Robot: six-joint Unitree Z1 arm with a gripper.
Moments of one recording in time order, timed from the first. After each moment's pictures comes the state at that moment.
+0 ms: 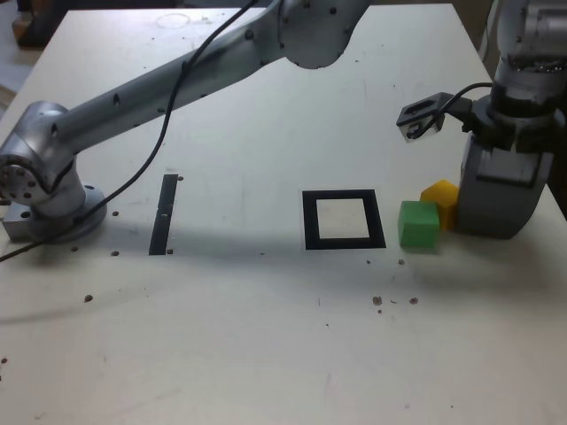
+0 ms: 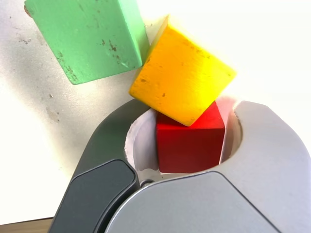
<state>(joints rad) -0.04 2.68 -2.75 1.63 -0.03 -1.32</state>
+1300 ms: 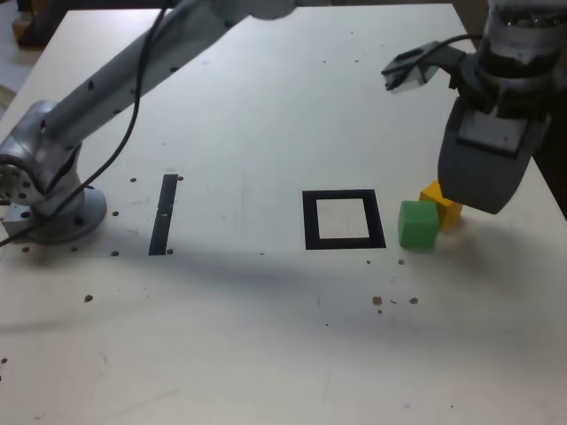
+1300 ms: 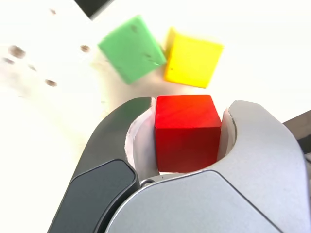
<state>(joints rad) -0.14 2.45 -2.56 1.63 0.07 -1.15</state>
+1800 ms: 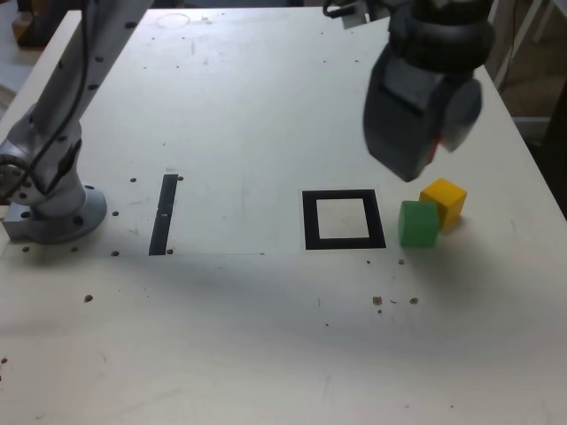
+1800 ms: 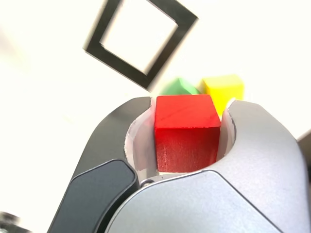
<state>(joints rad) -0.12 2.22 -2.19 1.63 0.05 -0.73</state>
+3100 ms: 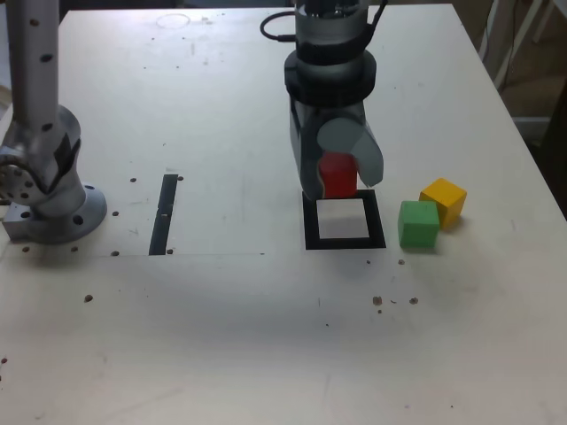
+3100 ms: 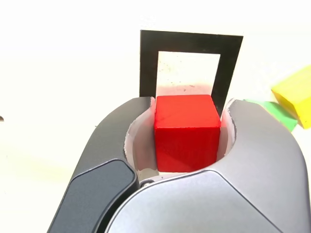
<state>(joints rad) -0.09 1.88 -1.41 1.07 0.05 -0.22</state>
